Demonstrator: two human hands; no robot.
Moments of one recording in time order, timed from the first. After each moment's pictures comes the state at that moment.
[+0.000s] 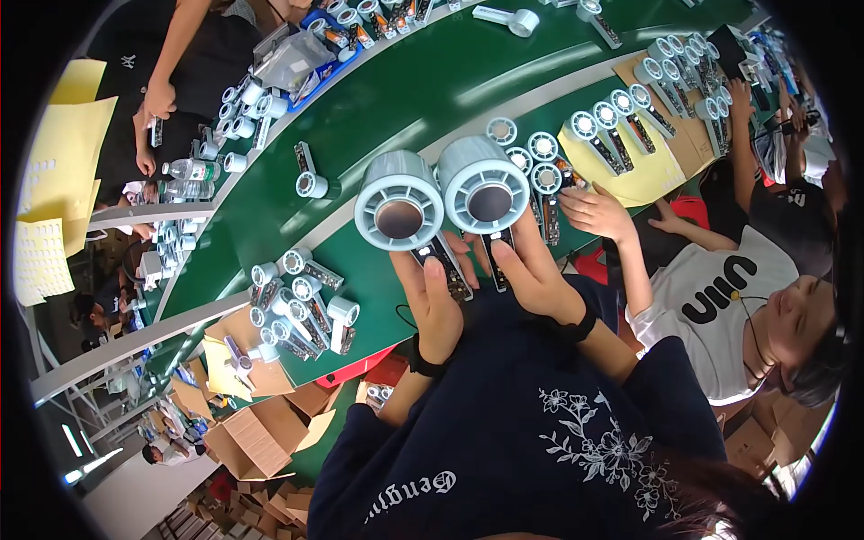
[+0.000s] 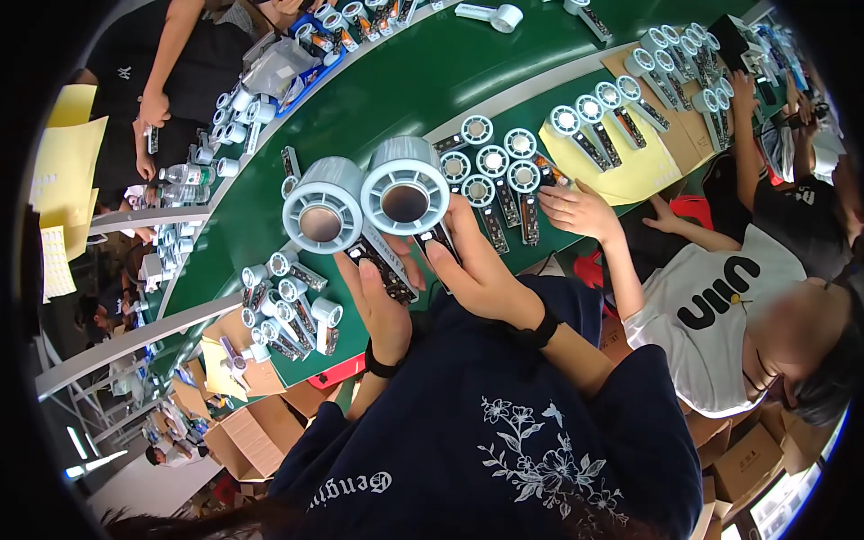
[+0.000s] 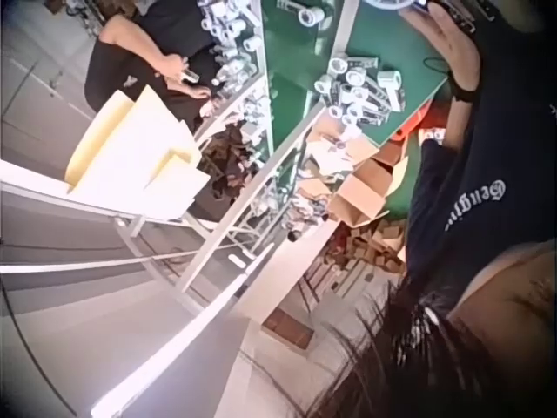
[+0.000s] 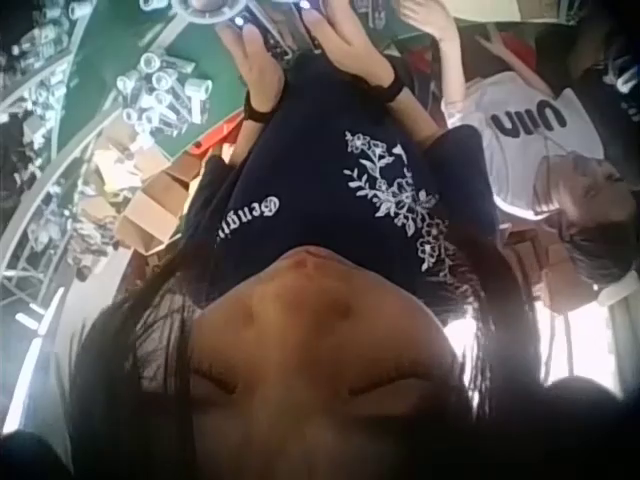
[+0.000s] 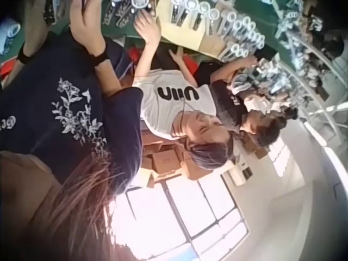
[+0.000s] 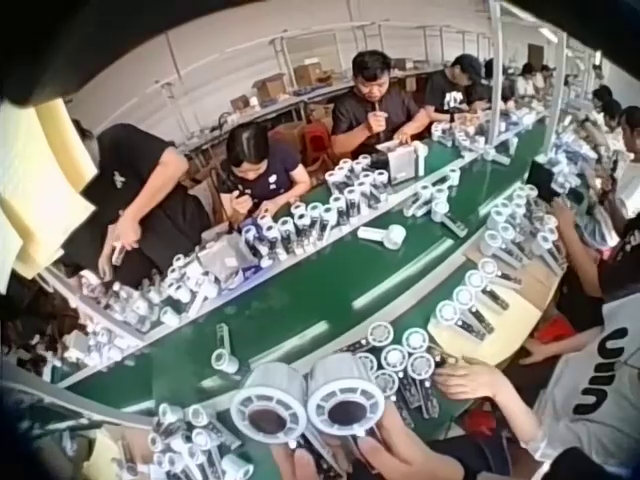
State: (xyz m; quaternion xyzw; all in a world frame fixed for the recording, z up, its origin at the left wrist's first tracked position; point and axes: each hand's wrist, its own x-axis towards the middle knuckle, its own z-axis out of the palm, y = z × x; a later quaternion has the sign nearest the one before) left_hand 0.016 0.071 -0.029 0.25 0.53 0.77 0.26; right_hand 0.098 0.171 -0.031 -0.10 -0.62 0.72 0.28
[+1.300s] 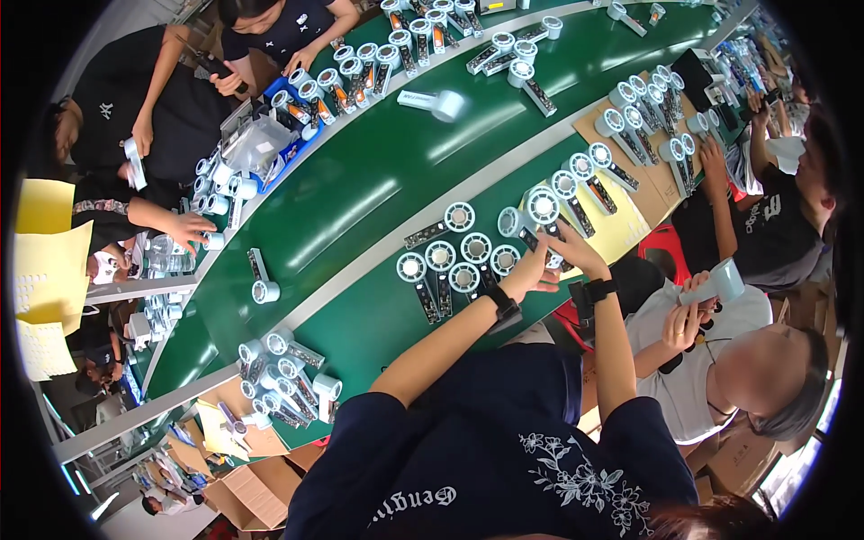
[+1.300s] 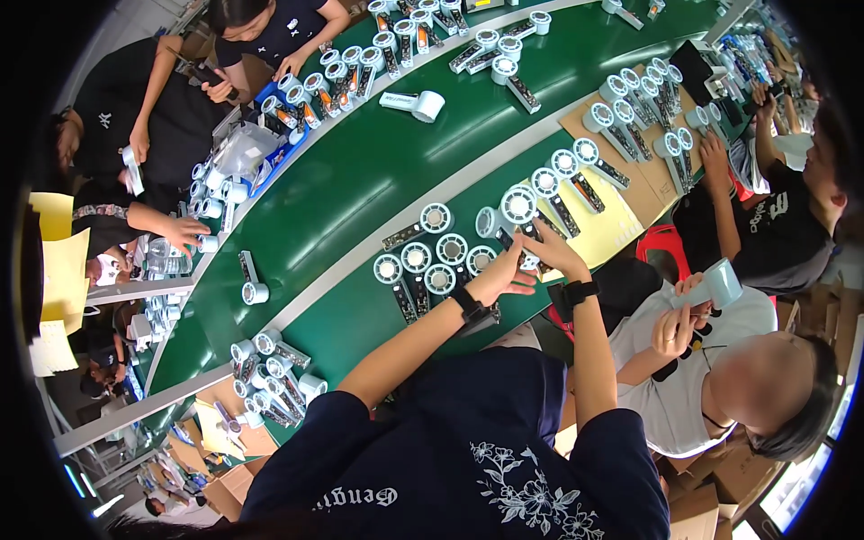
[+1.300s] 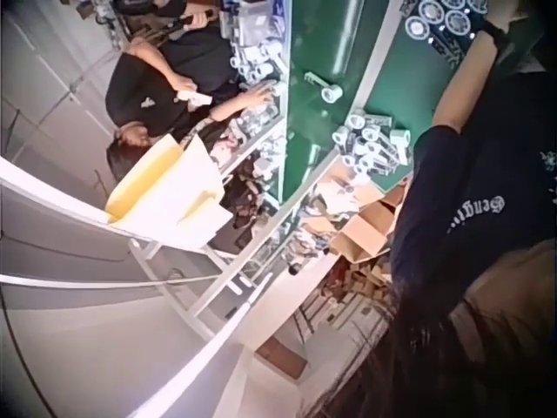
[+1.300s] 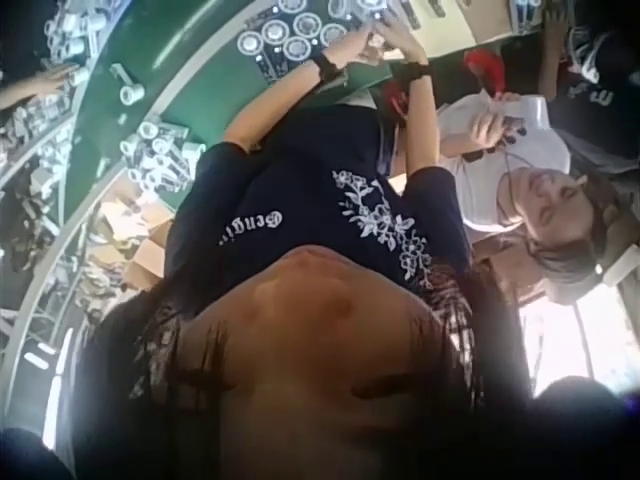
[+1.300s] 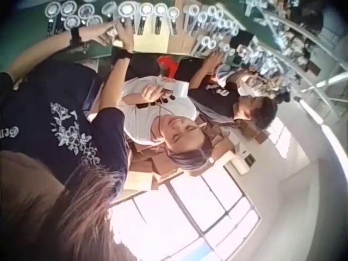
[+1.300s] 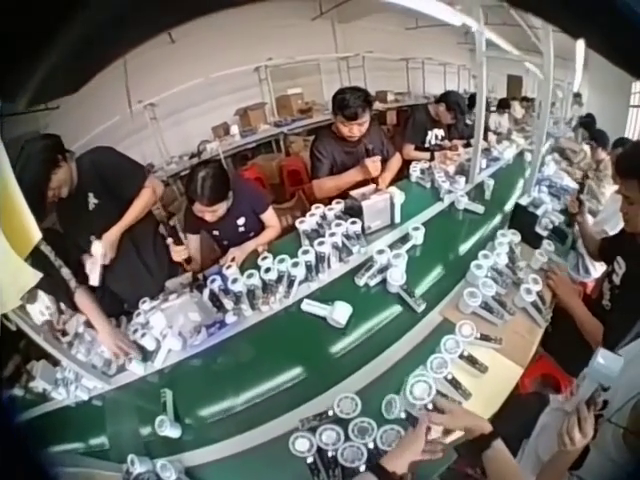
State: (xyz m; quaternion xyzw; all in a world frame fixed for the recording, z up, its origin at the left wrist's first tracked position) left_hand 0.063 0.278 -0.182 0.04 0.51 0.45 0.73; right_hand 0.182 0.381 -0.201 -0.43 -0.67 0.60 0.00
